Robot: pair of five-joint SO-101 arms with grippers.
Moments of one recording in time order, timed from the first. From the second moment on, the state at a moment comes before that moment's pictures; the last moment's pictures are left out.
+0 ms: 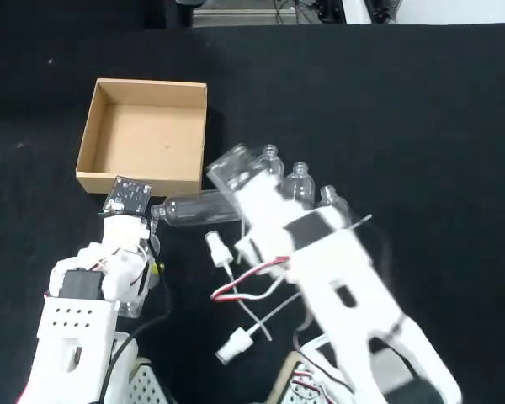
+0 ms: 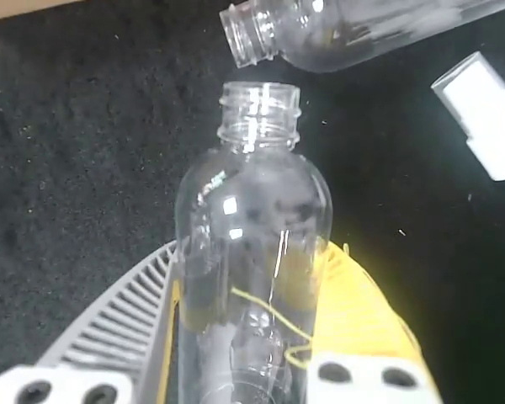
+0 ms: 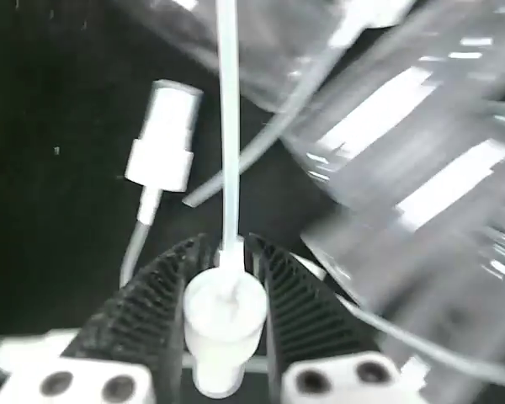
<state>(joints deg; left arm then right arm) -3.0 -65.7 76.4 60.3 -13.8 -24.3 -36.8 48.9 67.6 14.5</state>
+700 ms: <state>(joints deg) -3.0 -65.7 76.4 60.3 -13.9 38.2 -30.0 55.6 54.0 42.1</state>
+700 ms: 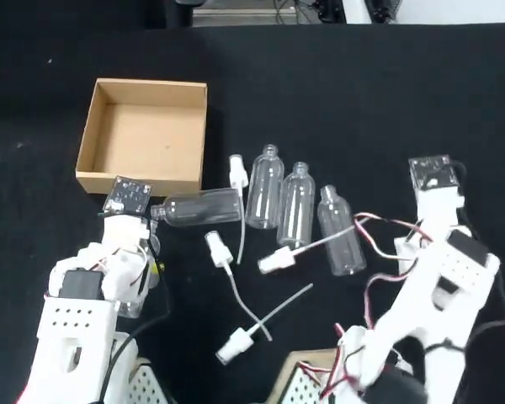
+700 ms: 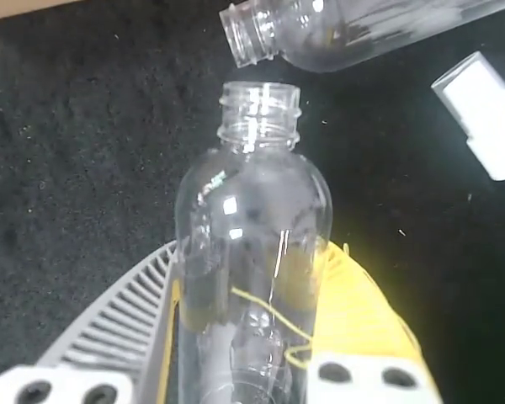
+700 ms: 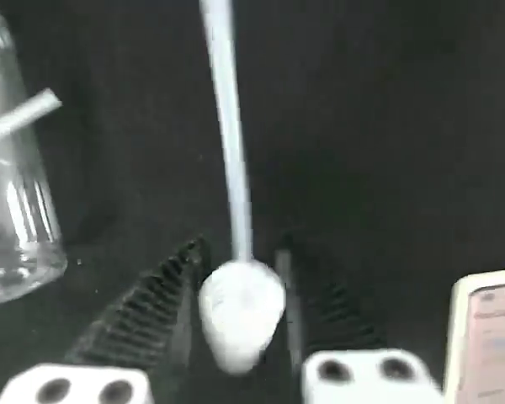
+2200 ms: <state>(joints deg) -3.4 -65.7 76.4 60.3 -13.9 39.5 -20.4 45.9 61.0 62.8</state>
